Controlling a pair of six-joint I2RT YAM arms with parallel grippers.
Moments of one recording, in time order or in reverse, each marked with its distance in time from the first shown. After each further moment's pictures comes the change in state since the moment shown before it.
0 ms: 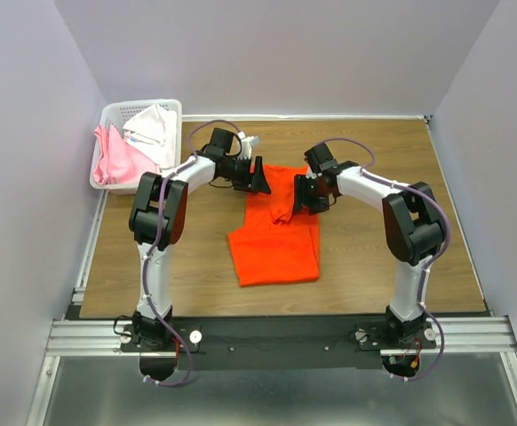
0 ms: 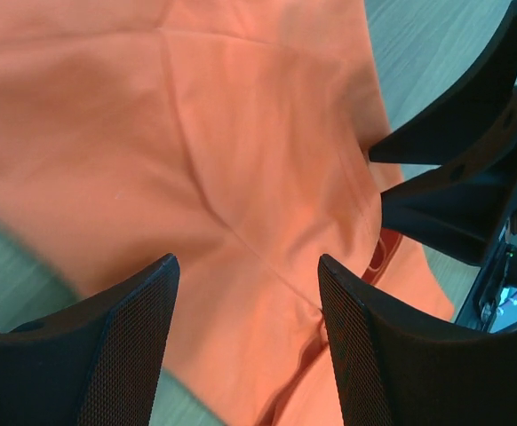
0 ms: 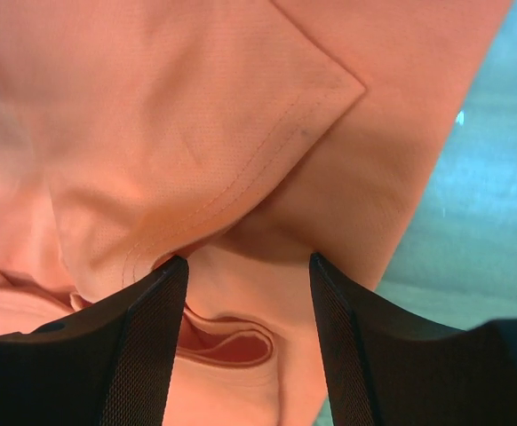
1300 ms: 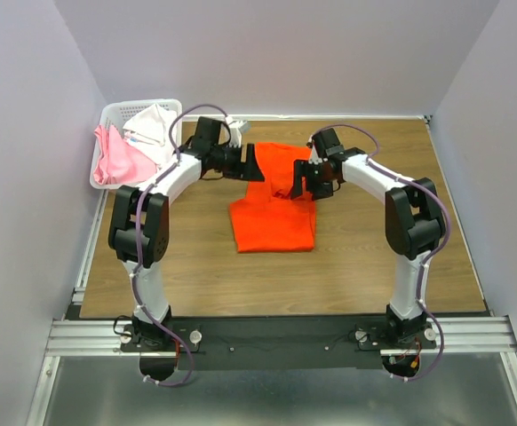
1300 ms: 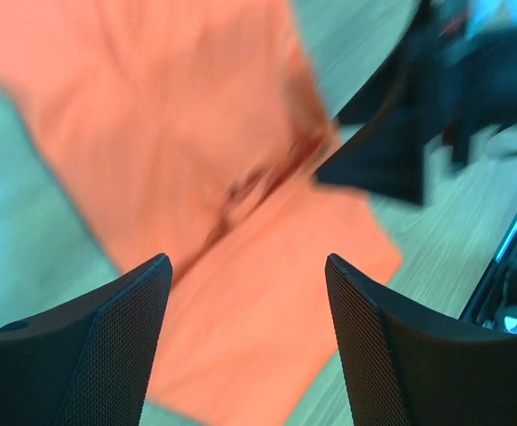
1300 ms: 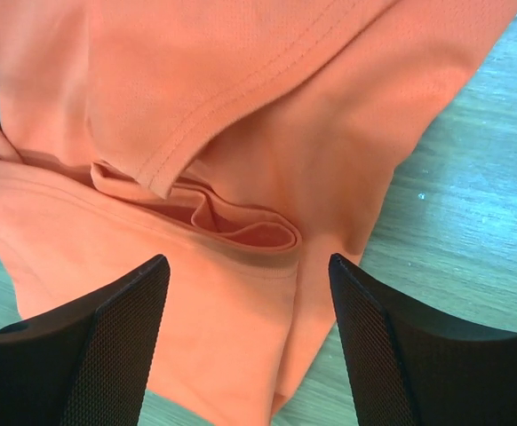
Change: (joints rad) left arm 0.021 -0.195 -0.027 -0.011 -0.073 -0.002; right arm -0.064 0.061 0.170 -0.048 -0.089 -0.073
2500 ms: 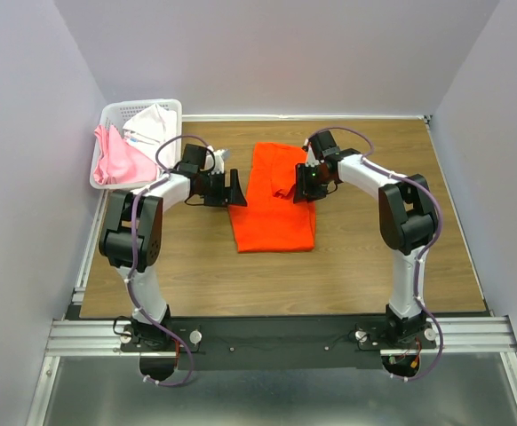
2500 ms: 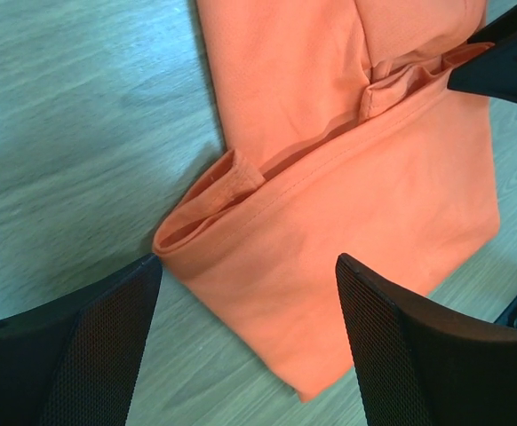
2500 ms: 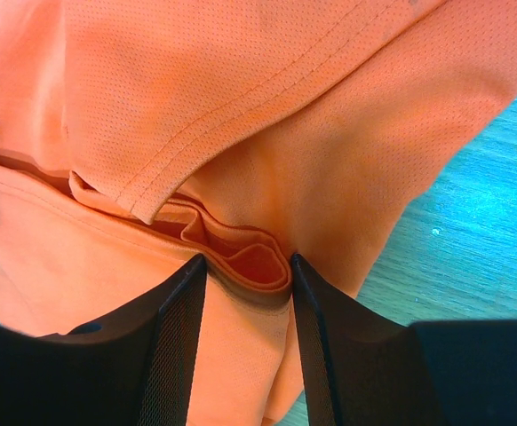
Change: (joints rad) left arm 0.076 -0.078 -0.341 0.058 -0.104 -0.025; right arm 0.004 0.067 0.027 -0.004 -0.033 -0.051
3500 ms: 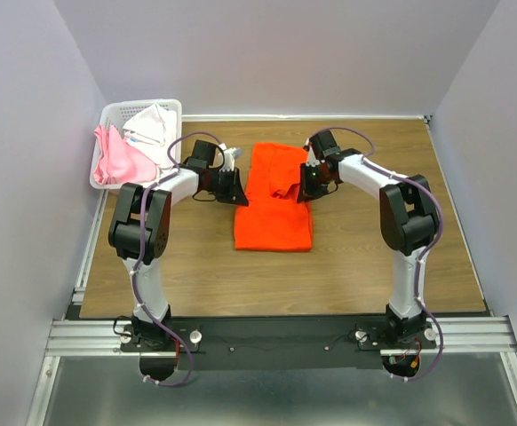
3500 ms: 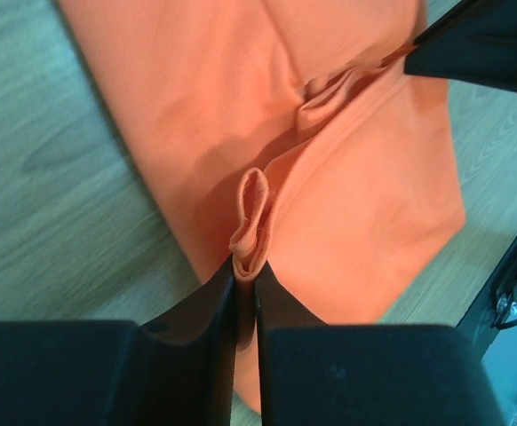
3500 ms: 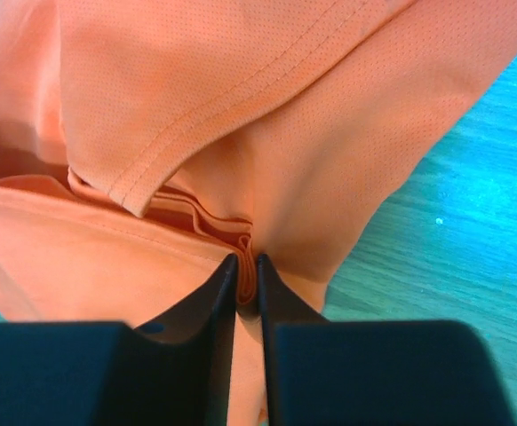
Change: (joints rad) left arm -0.040 0.095 0.090 -0.019 0.106 0.035; right arm 0.000 -0.006 -0.003 0.000 0.000 0.032
